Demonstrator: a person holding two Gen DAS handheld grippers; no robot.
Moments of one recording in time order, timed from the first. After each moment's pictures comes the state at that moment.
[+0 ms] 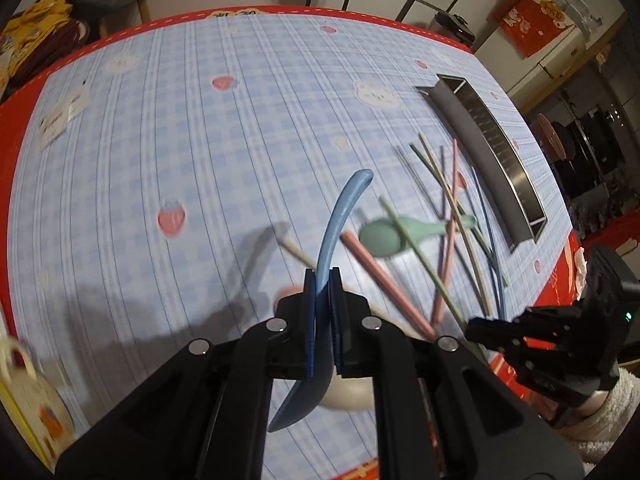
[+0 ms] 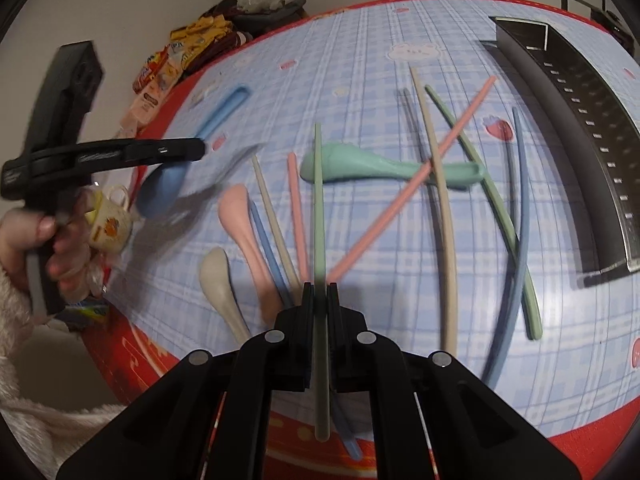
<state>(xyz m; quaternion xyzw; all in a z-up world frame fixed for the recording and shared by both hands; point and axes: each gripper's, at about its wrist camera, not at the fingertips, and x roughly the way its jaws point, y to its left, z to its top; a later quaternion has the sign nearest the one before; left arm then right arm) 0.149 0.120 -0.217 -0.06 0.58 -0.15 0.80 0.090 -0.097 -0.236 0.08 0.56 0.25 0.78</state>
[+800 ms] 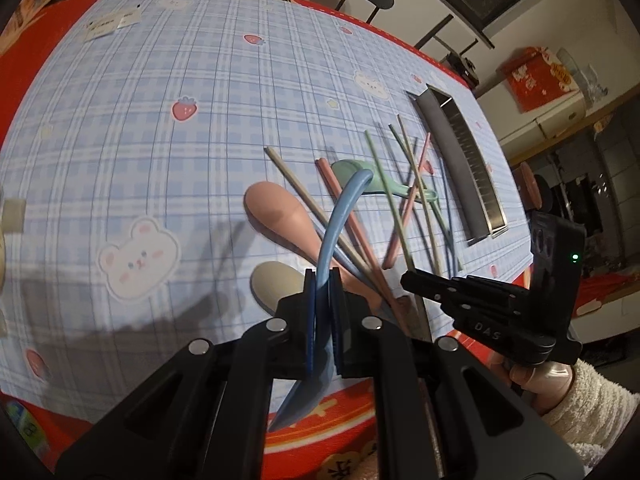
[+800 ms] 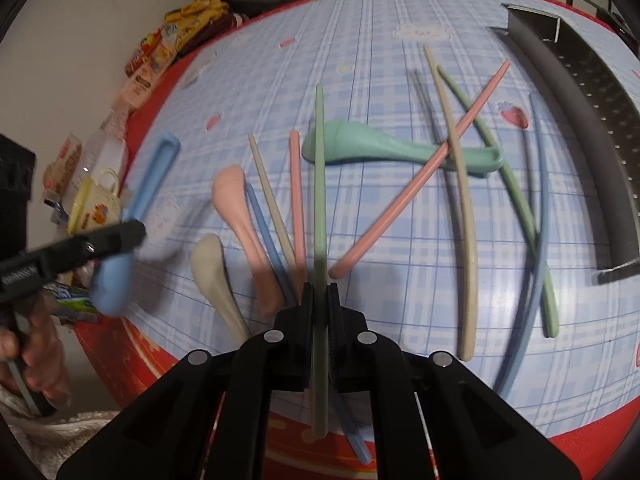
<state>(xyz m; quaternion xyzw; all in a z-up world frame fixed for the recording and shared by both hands) 0.062 0.136 -0.216 -0.19 0.56 -0.14 0.80 0.092 -0.086 -0.234 0.08 0.57 0.25 0.78</state>
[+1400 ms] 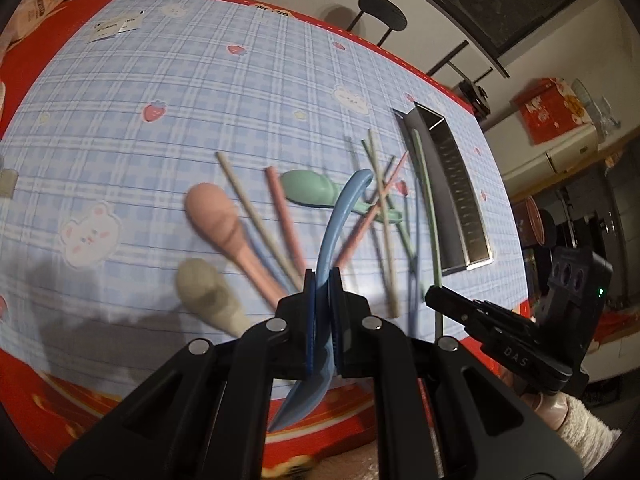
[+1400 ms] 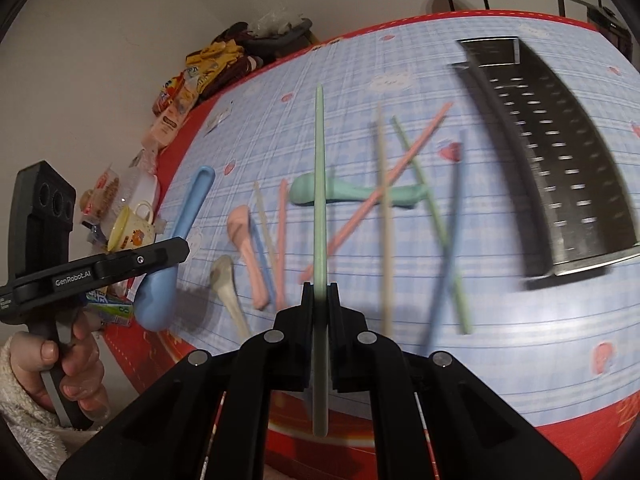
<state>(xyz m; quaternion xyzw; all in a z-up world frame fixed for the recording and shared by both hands) 0.061 0.068 -0.194 -0.22 0.54 -0.08 0.81 0.097 -0.182 -0.201 0.12 0.53 0.28 0.79</state>
